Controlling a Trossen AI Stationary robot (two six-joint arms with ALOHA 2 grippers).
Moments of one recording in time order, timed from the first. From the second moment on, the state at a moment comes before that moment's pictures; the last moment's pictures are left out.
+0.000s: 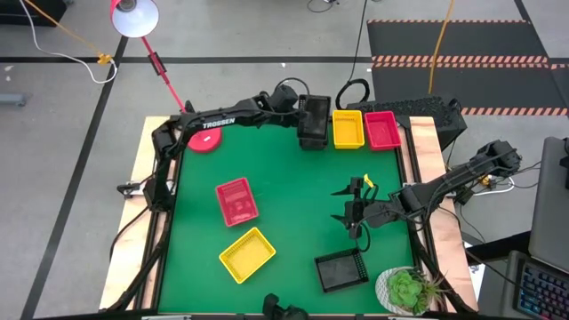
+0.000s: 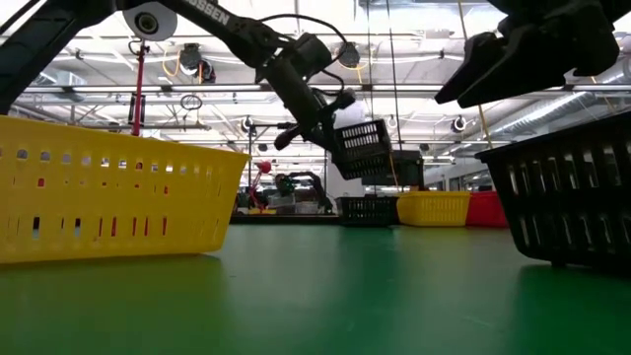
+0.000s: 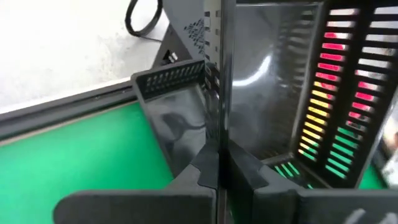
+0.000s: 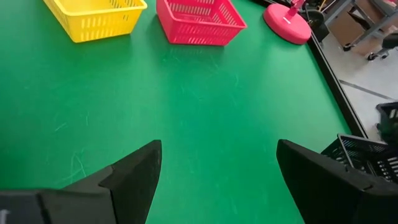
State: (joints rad) left arm 0.50 2.04 1.71 -0.41 -0.05 -0.70; right arm 0.41 1.08 0.59 -0.18 0.55 0.01
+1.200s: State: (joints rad) left arm 0.46 2.11 1.71 -0.42 -0.12 -0.80; right arm 0.41 1.08 0.59 -0.16 0.55 -0.08
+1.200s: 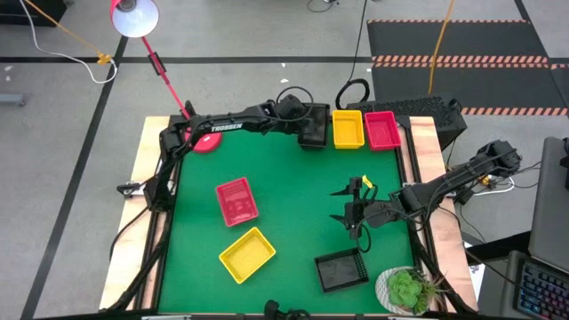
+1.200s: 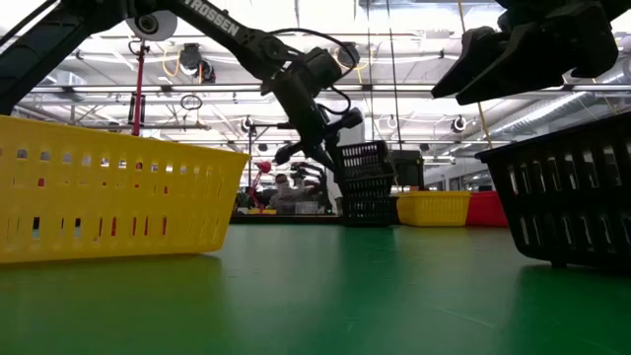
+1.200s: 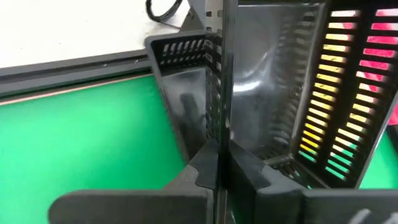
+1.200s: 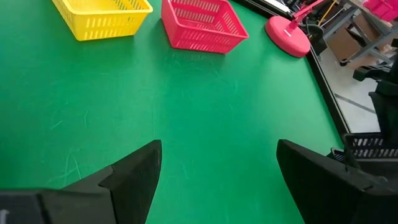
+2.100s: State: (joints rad) left arm 0.46 1.99 1.69 -0.33 -0.03 -0.41; right arm 0.41 1.08 0.59 -0.16 0.57 -0.04
